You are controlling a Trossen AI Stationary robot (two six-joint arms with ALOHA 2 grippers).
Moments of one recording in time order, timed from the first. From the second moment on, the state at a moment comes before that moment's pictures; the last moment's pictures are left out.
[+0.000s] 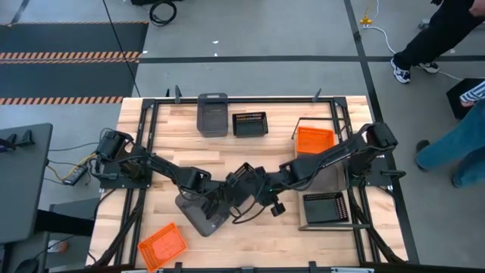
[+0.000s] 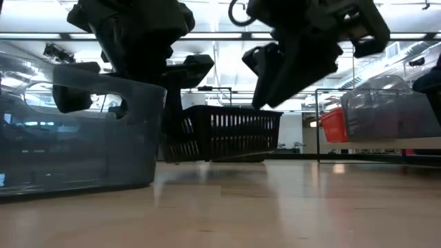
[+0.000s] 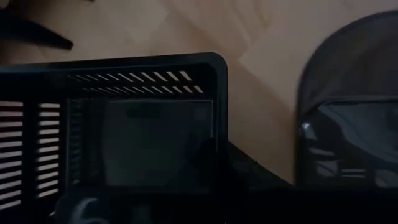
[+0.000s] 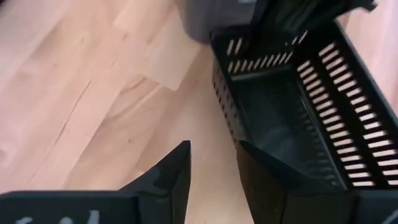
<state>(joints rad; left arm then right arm) -0.31 1.74 0.97 -0.16 -0.09 0.57 0.28 1.73 1.11 -0.32 -0.01 -0.19</state>
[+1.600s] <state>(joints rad) -0.35 1.74 0.97 -0.12 -0.06 0.51 0.29 1.88 1.11 -0.17 0.01 -0.07</state>
